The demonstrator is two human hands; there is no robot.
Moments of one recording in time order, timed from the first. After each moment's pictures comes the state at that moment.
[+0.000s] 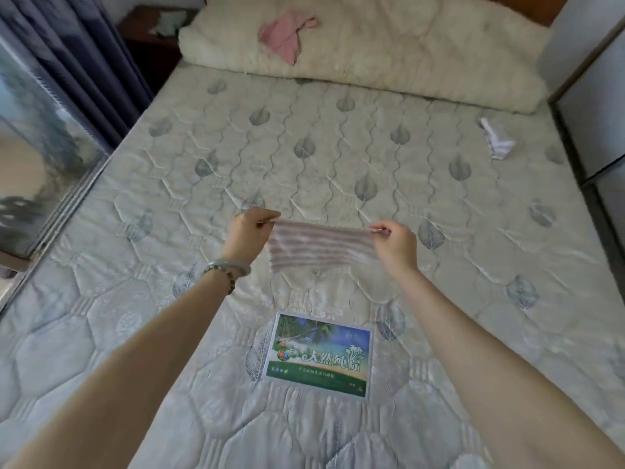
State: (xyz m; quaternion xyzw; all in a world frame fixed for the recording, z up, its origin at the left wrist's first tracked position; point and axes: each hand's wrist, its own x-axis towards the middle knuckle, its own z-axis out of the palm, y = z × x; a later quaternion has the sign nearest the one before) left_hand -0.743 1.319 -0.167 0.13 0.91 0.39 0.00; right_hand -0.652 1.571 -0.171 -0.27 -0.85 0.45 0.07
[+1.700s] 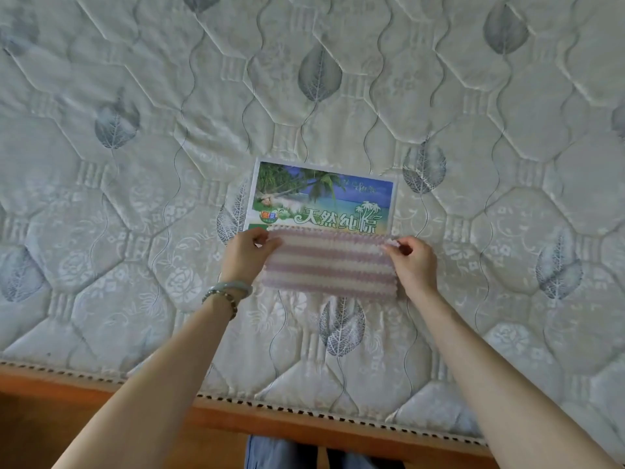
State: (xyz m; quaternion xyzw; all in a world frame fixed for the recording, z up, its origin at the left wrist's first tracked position) left_hand -0.514 1.265 -0.459 -0.03 0.91 0.34 0.24; right_hand -0.412 1.538 -0.467 -0.39 -0.82 0.42 -0.07
